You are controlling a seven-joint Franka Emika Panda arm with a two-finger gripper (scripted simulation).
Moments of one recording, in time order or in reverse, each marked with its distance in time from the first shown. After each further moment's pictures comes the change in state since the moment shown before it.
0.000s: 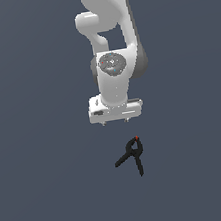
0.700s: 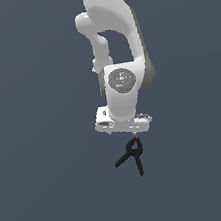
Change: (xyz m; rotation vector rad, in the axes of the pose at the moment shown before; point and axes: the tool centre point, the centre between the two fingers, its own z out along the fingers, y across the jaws) arm 0.046 -0.019 0.021 0.016 0.021 0.196
